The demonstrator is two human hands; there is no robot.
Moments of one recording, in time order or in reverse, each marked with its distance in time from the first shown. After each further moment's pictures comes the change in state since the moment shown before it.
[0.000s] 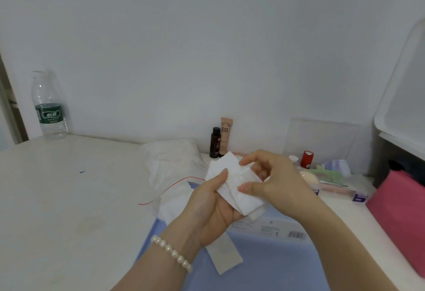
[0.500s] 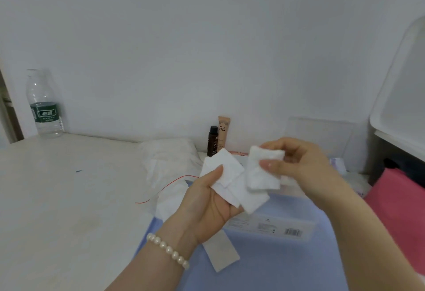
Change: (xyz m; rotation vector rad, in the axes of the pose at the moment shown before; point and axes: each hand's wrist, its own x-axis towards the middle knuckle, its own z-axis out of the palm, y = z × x) left_hand 0.000 0.004 0.000 -0.134 -0.028 -0.030; right_hand 0.000 0.006 -0.037 0.389 0.046 -0.046
